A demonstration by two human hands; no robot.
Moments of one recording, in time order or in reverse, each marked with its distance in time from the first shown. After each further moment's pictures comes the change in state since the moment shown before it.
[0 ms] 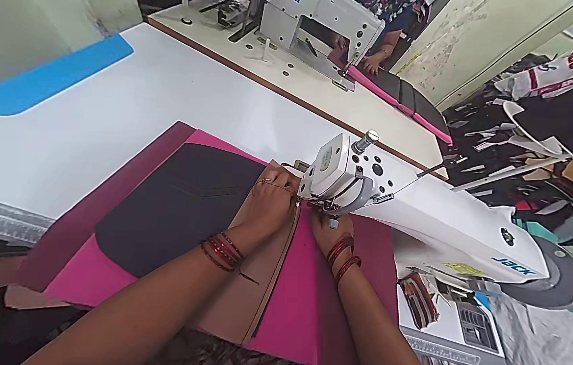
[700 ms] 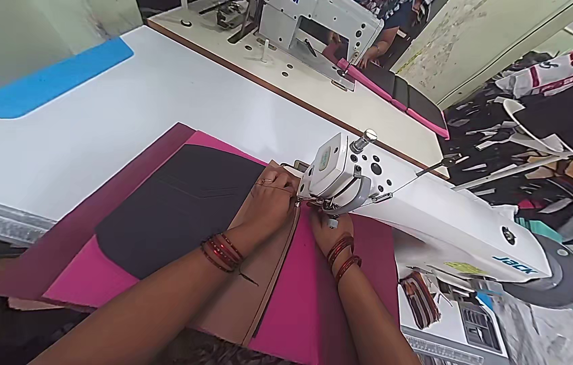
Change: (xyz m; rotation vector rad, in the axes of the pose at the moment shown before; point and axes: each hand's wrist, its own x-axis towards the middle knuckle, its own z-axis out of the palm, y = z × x) left_hand 0.000 0.000 0.000 -0.008 0.008 -0.004; right_hand 0.000 0.001 0.001 0.009 0.020 -0.012
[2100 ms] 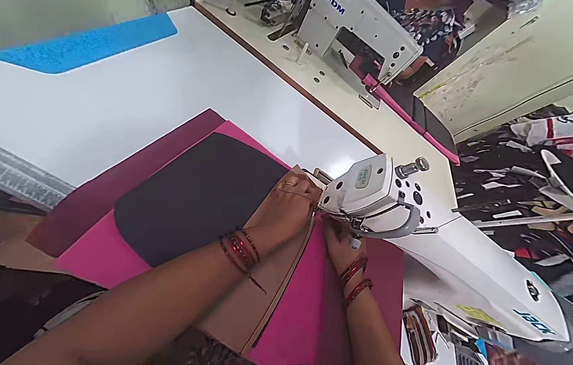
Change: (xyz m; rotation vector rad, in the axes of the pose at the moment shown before) left_hand 0.000 -0.003 -0.005 -0.141 -0.040 0.005; right_hand 0.002 0.015 0.016 0.166 0.078 -0.030
